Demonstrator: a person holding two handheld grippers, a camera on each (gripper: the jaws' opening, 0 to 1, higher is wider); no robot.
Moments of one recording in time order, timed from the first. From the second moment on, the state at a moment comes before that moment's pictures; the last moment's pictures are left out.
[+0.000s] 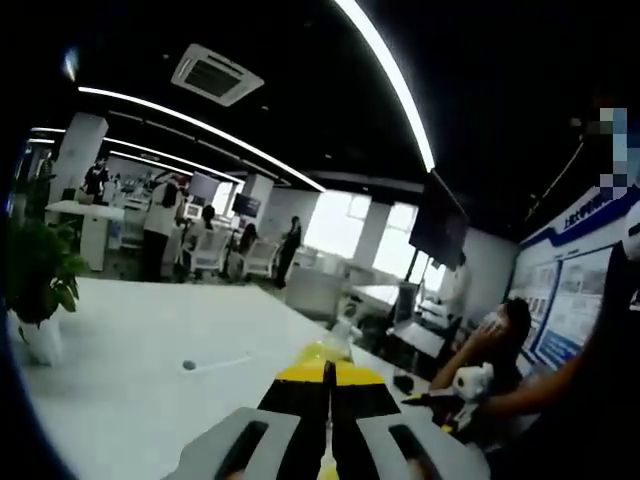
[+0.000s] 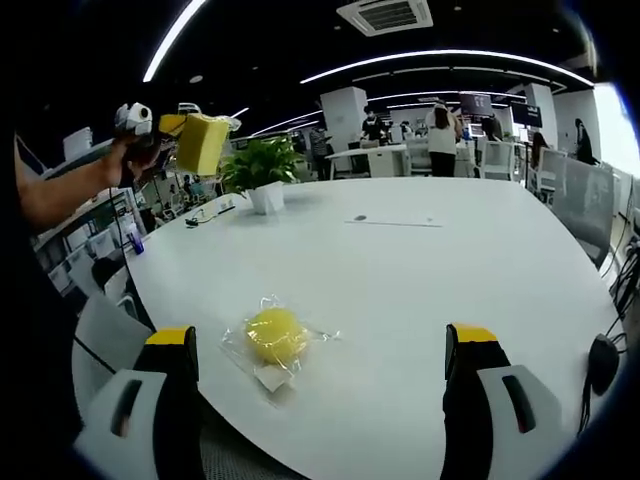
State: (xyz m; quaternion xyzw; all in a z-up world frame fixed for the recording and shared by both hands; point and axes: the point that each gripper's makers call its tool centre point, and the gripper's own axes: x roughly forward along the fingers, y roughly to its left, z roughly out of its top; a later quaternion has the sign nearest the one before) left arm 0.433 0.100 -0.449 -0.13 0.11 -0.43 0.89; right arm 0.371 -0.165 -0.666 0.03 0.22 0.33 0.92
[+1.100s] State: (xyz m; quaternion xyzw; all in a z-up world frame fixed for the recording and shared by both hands) left arm 0.411 0.076 -0.468 -0.15 0.11 -0.47 0.86; right arm 0.395 -0.109 -0.599 0.00 0.16 0.43 0.89
